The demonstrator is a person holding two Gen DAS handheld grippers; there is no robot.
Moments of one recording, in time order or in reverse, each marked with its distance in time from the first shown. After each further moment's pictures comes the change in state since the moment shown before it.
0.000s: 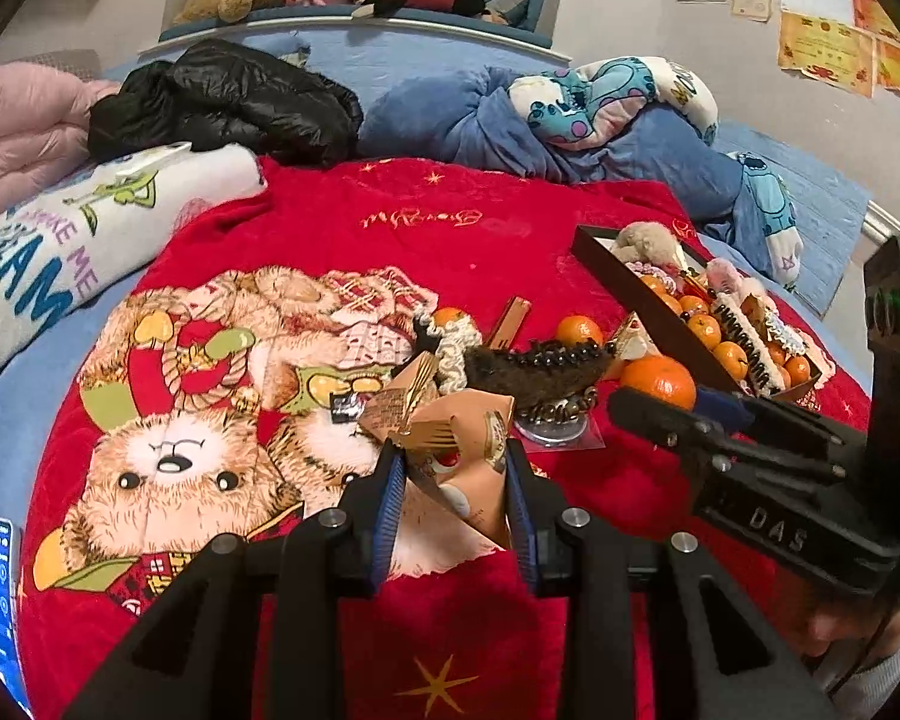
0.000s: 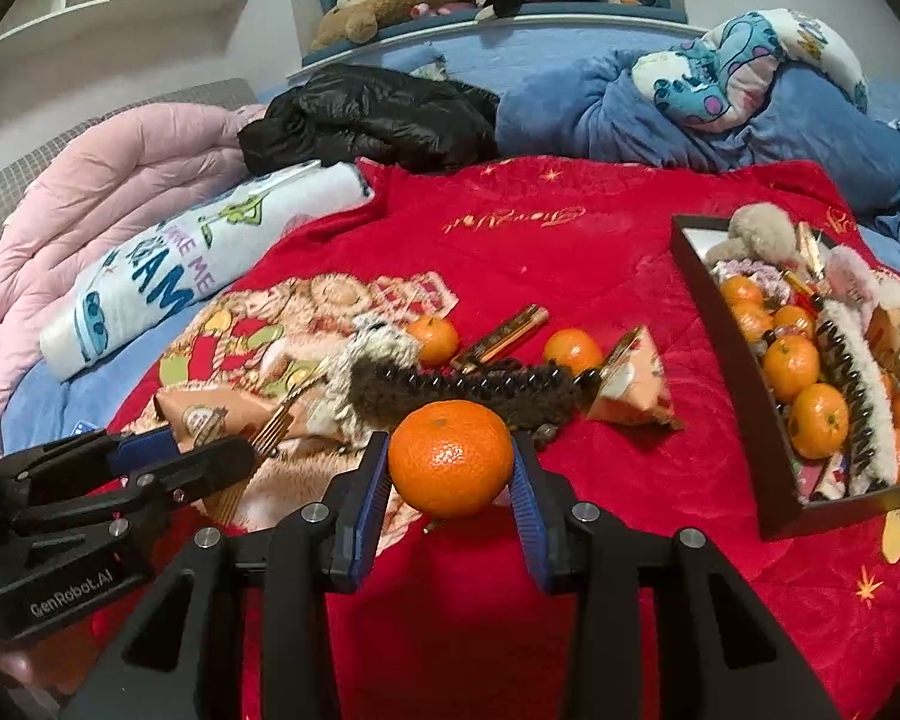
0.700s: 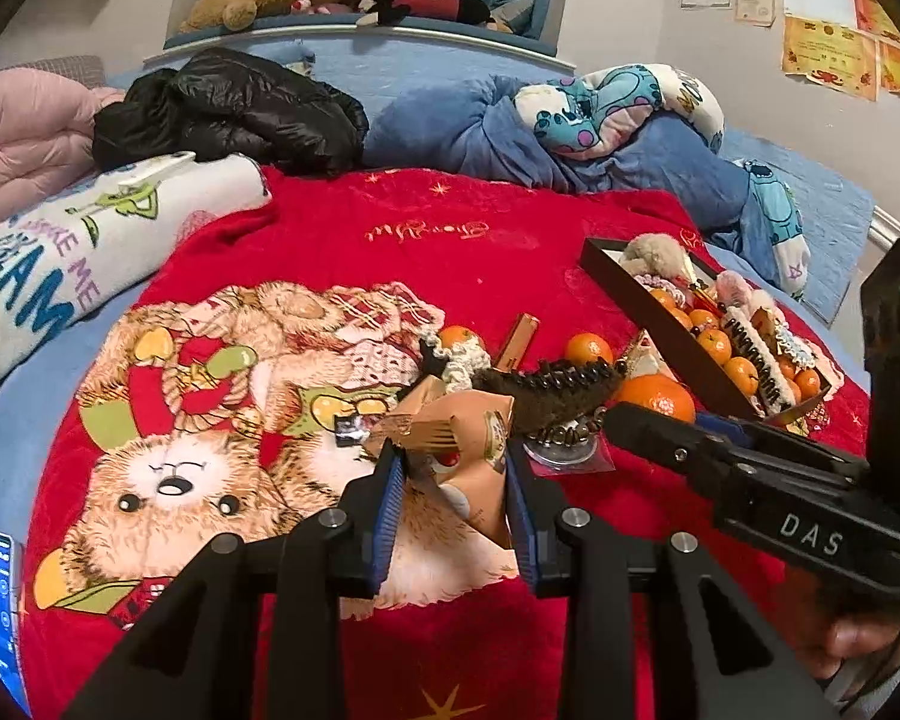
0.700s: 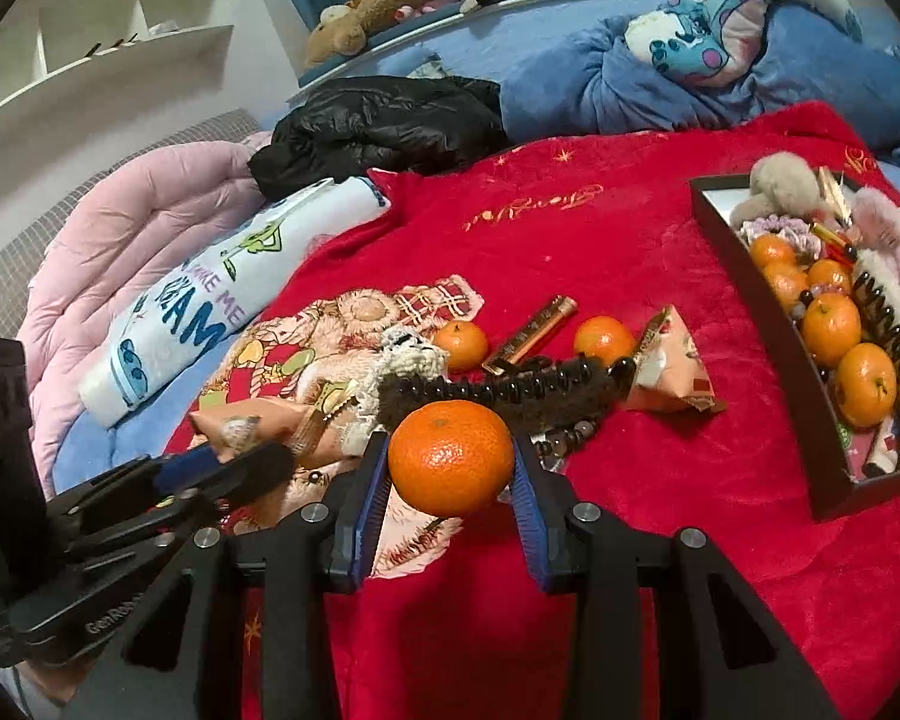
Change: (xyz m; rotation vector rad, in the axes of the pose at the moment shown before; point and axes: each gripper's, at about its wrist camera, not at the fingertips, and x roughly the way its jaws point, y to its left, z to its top) left arm 0.008 0.000 0.007 -0.015 -0.013 0.013; right arm 0.005 -0.006 0.002 0.101 0.009 0.115
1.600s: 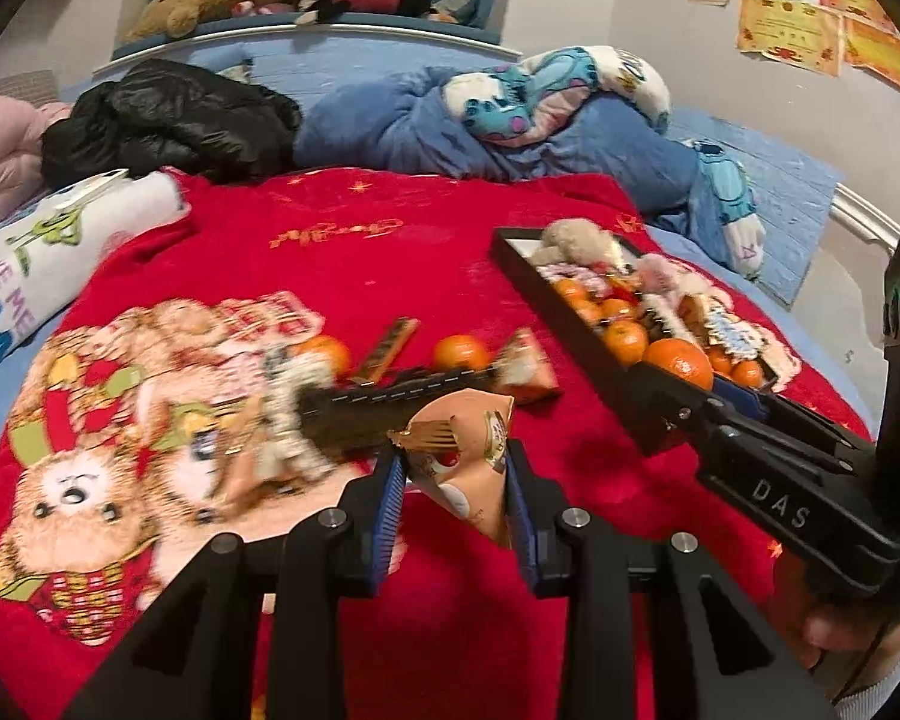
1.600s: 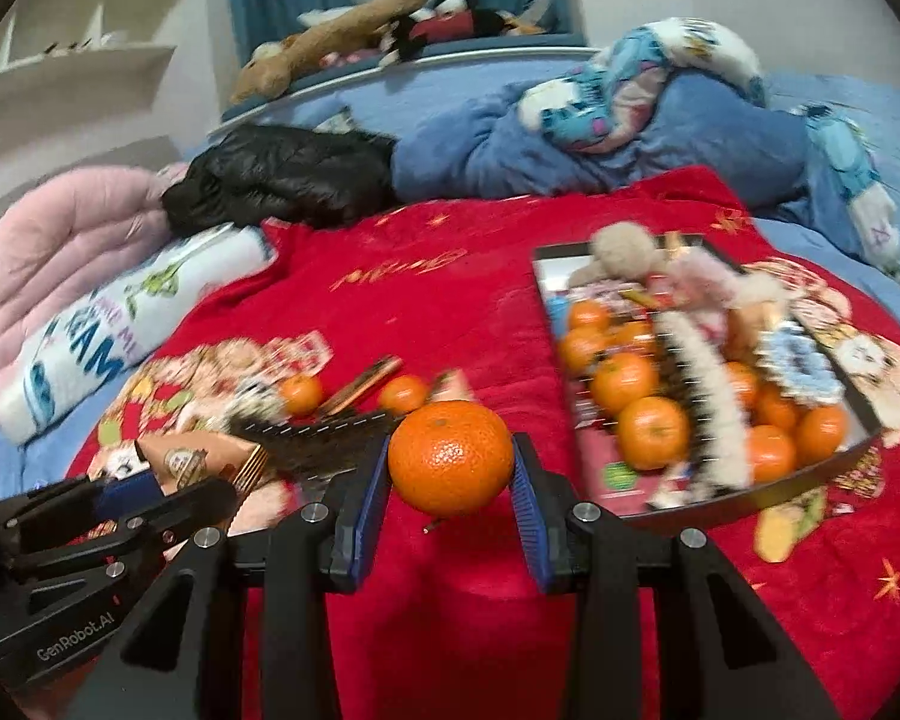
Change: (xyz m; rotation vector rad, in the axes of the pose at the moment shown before) left arm 0.008 -0.088 0.010 0.056 0.021 -0.084; right arm -0.066 -0.066 0.006 0.015 -0.127 -0.271
